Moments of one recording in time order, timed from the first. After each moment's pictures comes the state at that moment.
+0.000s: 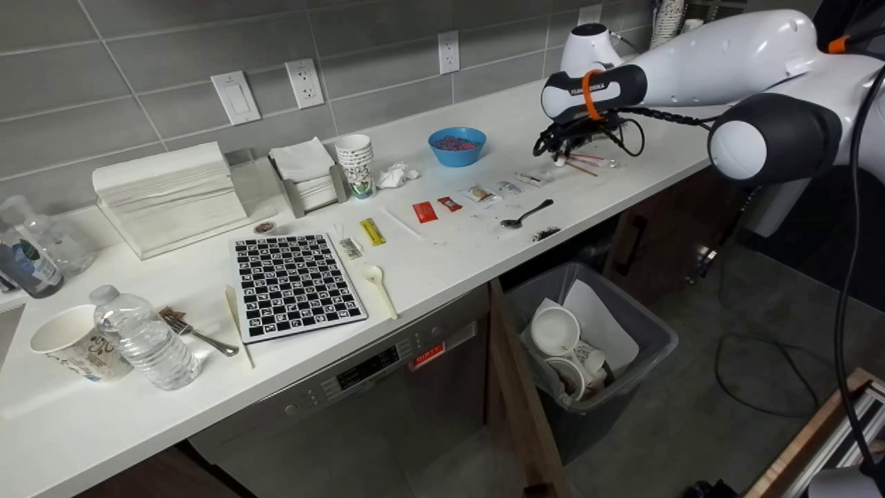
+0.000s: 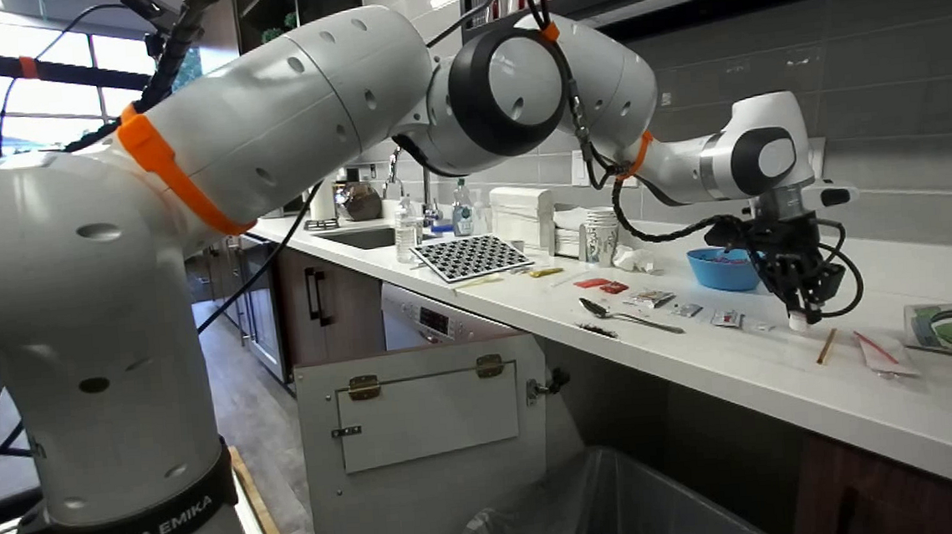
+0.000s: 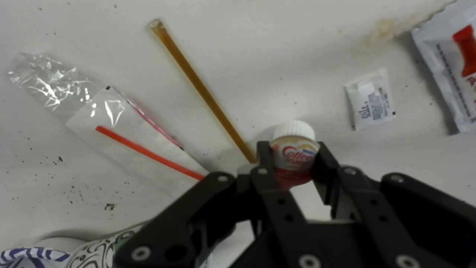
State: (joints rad) arm -0.16 1.03 -0.19 -0.90 0.01 2.21 0.17
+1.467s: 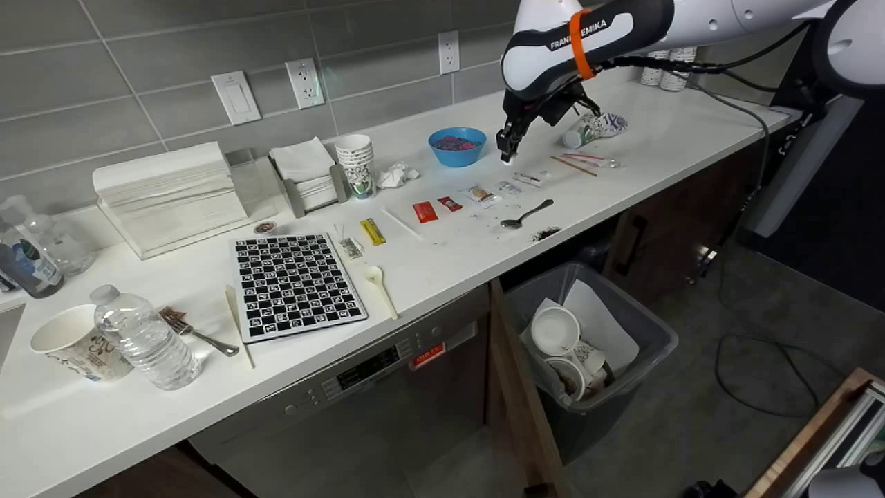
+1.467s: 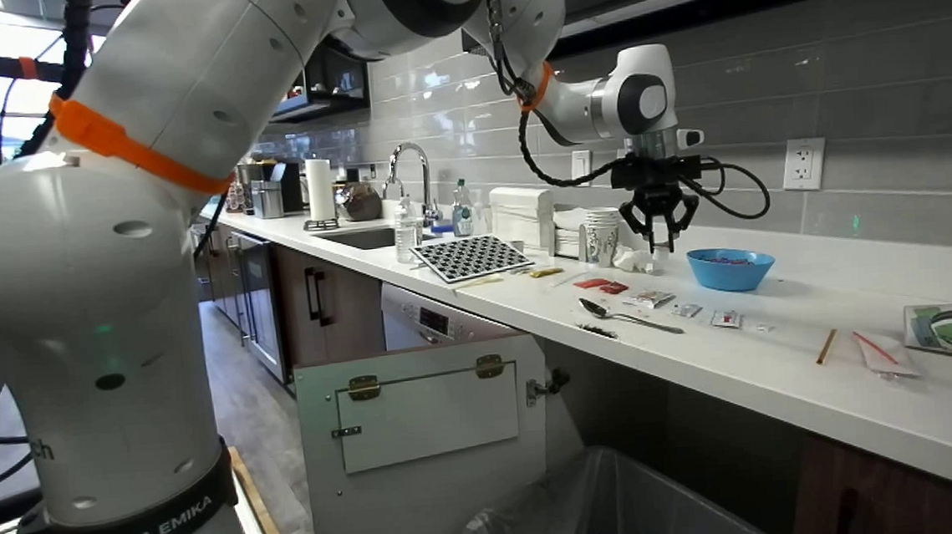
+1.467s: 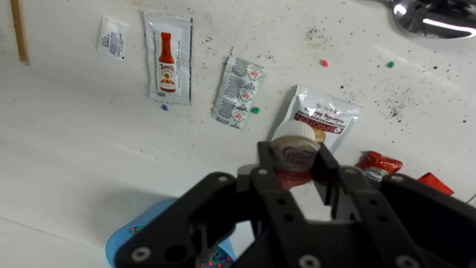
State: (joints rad) arm -0.05 0.62 0.03 -1.38 -0.07 2.26 -0.42
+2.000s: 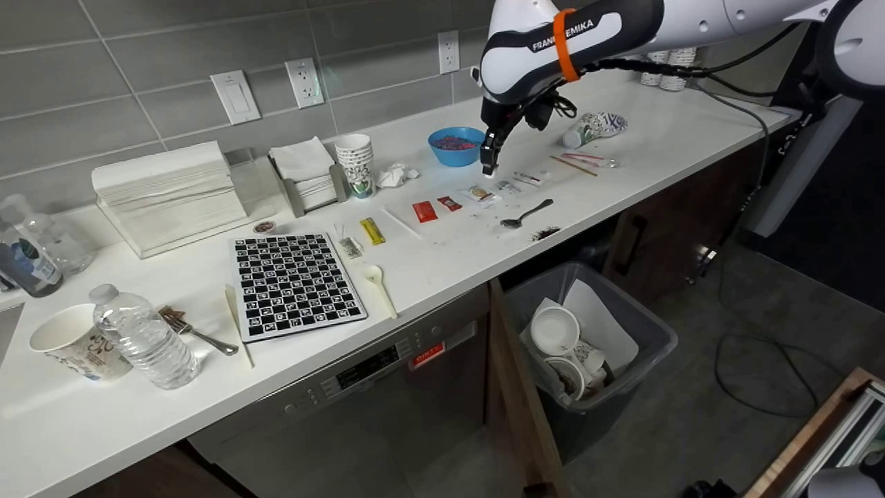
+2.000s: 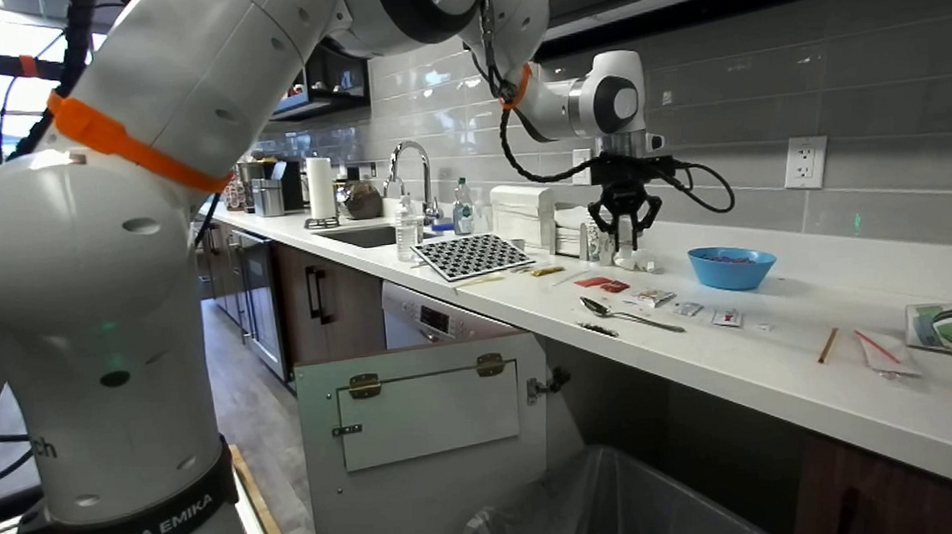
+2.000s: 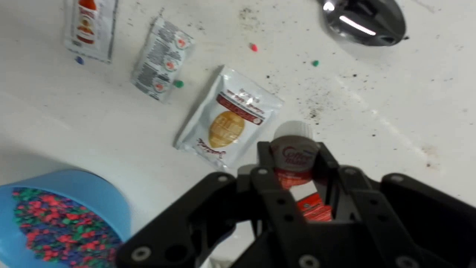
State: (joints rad) arm -0.01 0.62 0.11 -1.37 -0.08 2.18 -0.57
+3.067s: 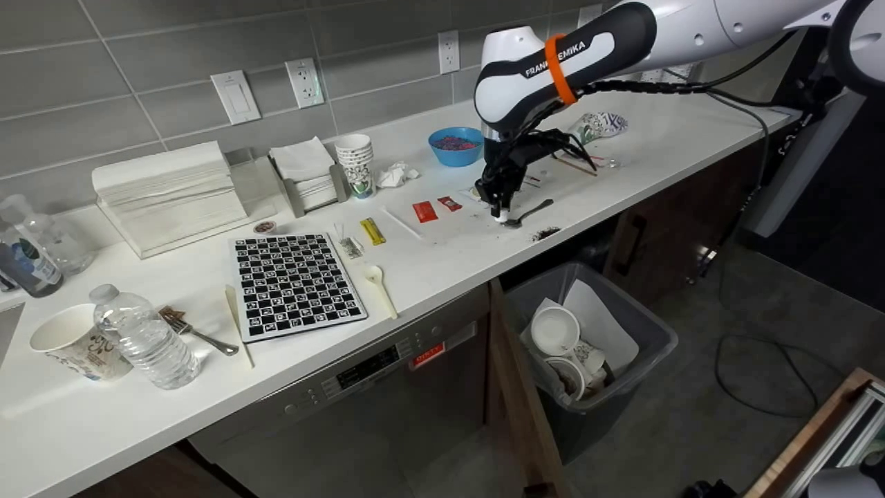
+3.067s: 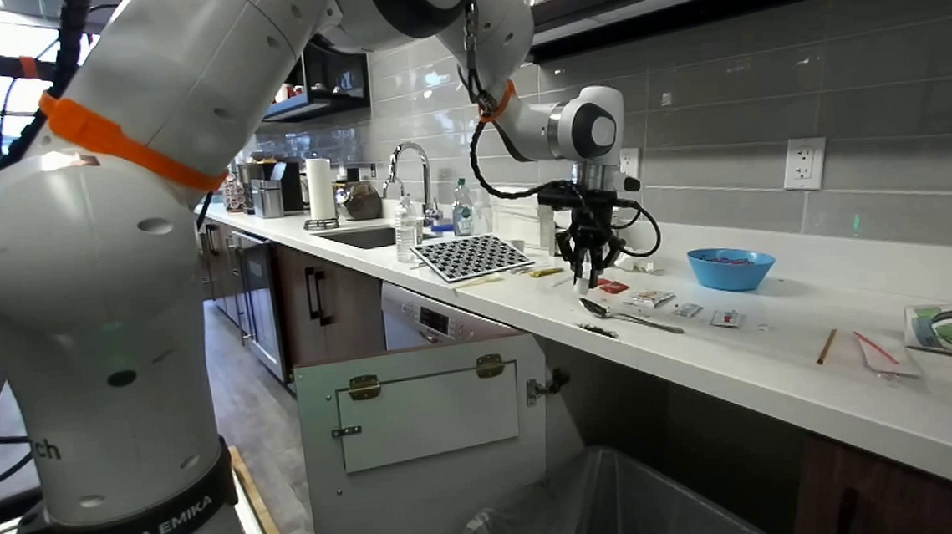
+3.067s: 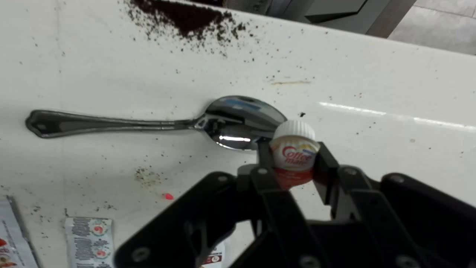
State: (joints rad) arm 0.04 0.59 0.08 -1.51 -0.03 2.06 -0.06
